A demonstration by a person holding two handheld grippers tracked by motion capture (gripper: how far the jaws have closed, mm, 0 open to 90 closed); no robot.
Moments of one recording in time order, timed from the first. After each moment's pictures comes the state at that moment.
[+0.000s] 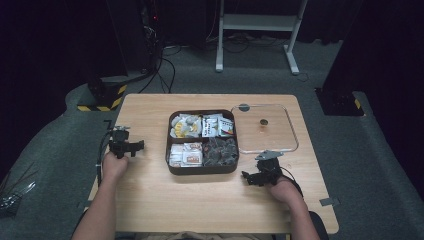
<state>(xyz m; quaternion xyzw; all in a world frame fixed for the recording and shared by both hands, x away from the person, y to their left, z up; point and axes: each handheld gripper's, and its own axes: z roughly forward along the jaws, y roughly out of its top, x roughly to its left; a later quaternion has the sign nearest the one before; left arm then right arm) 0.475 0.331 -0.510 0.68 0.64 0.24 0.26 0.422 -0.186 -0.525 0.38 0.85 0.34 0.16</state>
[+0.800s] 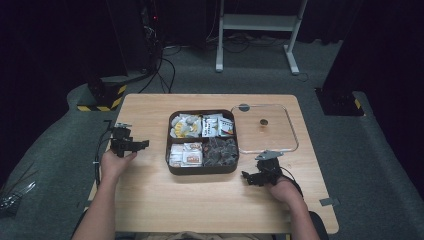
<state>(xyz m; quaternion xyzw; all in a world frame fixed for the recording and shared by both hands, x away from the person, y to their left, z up) 0.467 0.324 -0.485 0.72 0.59 0.17 0.32 0.422 -0.186 -0.525 0.38 0.85 0.34 0.16</state>
